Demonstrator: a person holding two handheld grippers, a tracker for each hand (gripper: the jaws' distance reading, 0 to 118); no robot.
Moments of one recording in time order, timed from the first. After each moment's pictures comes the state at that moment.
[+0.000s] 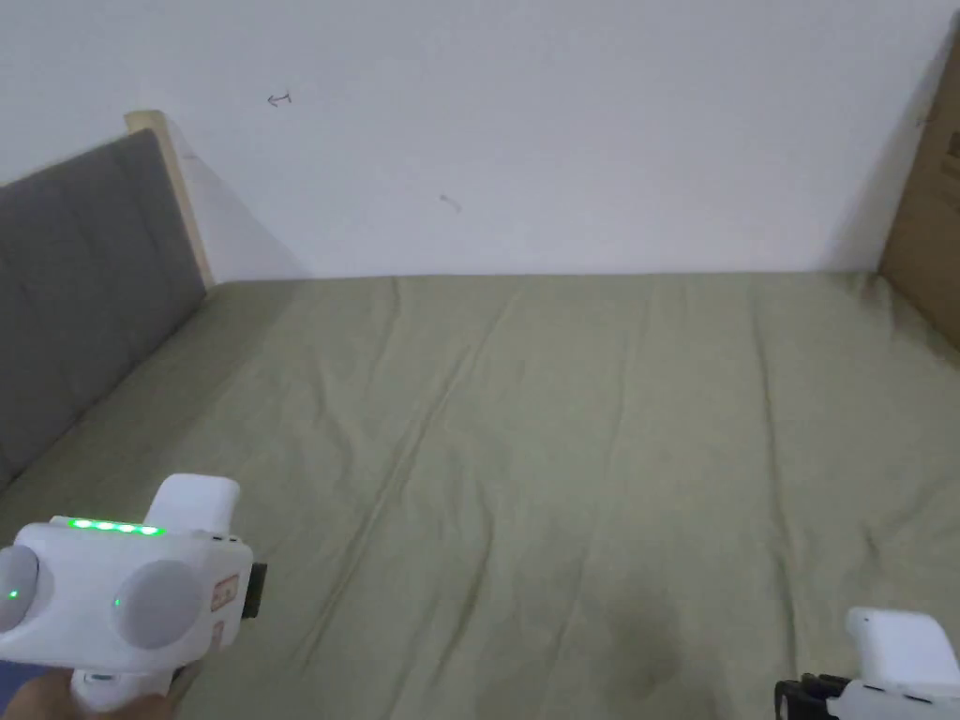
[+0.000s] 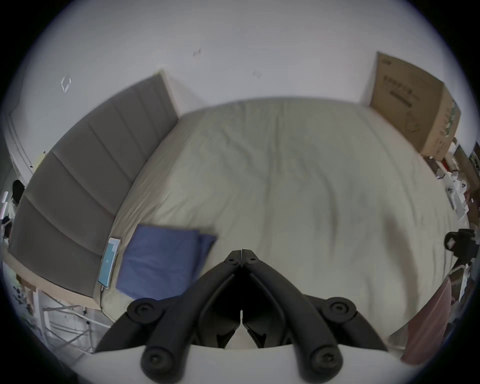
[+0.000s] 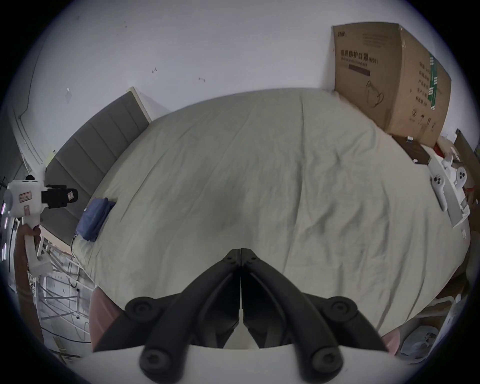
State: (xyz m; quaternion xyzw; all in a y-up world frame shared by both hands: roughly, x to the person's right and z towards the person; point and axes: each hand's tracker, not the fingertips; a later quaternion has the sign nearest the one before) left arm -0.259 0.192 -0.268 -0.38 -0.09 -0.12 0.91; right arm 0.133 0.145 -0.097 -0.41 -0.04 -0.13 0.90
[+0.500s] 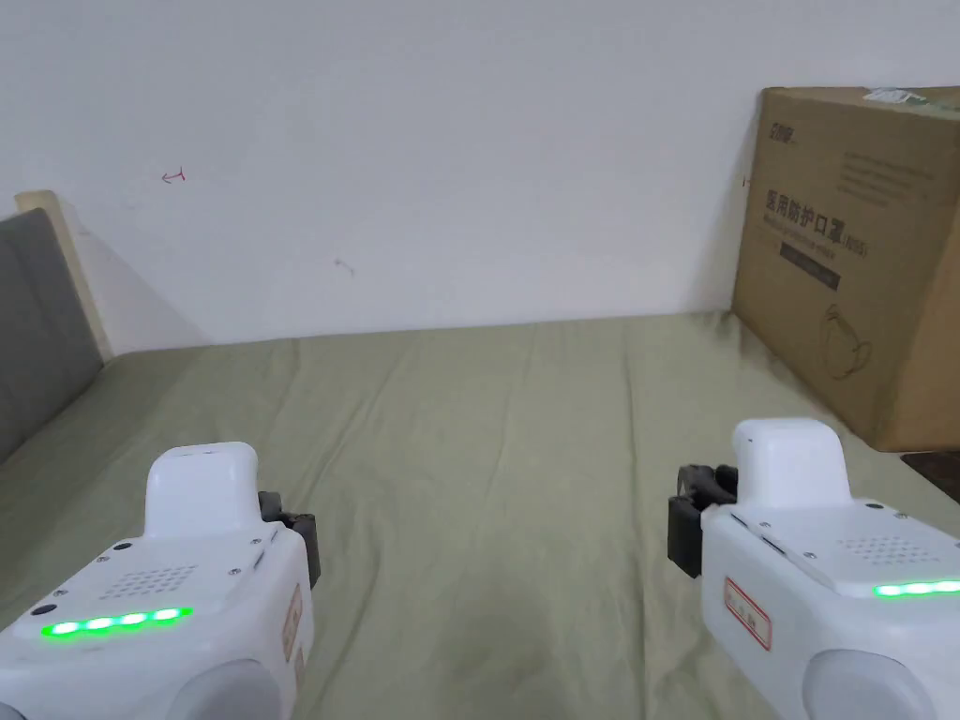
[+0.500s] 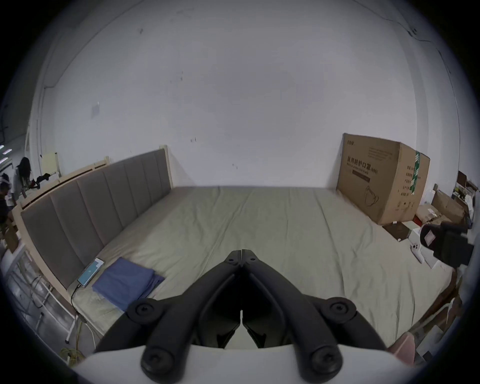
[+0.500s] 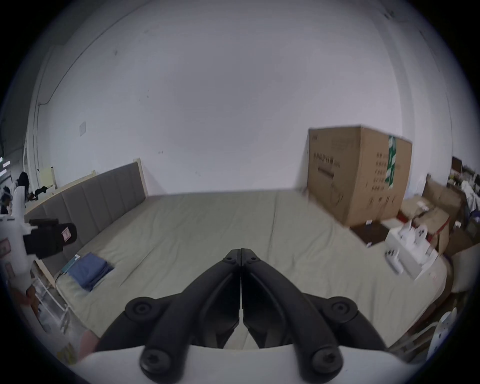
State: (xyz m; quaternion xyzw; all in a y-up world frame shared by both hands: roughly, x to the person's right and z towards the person) left arm -0.141 0.261 -0.119 -0.16 -0.10 -0.03 0.98; right arm 0.131 0.259 -0.032 -0.14 -0.12 -0.04 0.98
